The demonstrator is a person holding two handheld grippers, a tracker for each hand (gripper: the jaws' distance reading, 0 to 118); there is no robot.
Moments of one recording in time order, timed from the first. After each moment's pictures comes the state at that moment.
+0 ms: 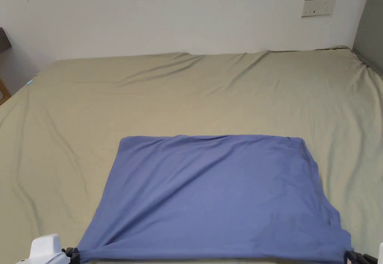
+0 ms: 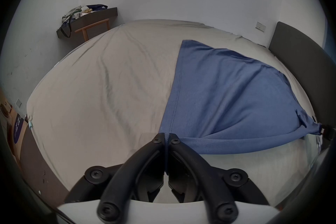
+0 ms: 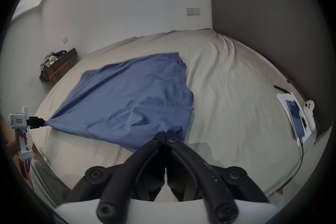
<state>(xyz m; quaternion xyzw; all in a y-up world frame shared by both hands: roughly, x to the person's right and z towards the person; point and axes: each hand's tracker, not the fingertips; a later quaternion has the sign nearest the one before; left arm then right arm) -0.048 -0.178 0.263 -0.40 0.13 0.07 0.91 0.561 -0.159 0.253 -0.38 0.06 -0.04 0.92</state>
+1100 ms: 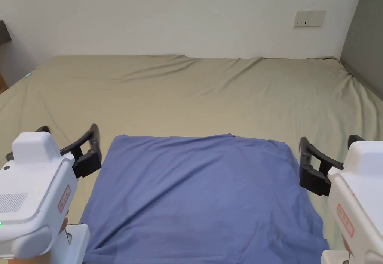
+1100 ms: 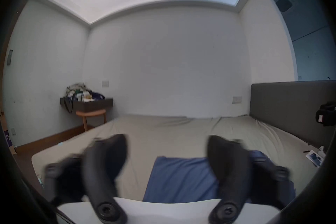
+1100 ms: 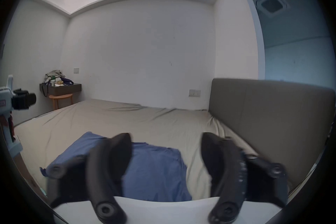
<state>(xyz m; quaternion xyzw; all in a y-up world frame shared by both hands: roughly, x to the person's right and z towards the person) 0.060 0.013 0.297 0.01 0.12 -0.02 0.99 0.469 0.023 0.280 -0.05 0.03 0.07 1.00</state>
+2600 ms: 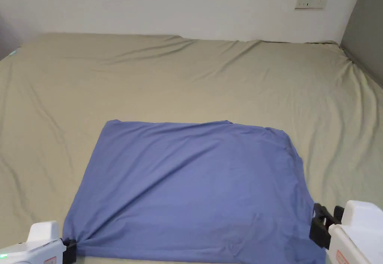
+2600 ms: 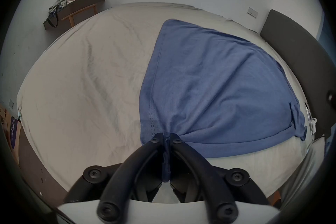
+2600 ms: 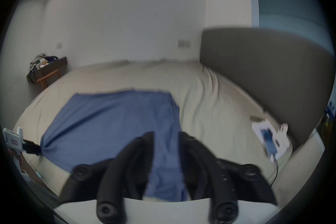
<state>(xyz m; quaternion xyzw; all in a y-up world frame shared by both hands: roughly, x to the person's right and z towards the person) -0.030 -0.194 0.272 -0.44 0.08 0.08 0.89 0.504 -0.108 0.264 -0.32 -0.02 0.00 0.95</state>
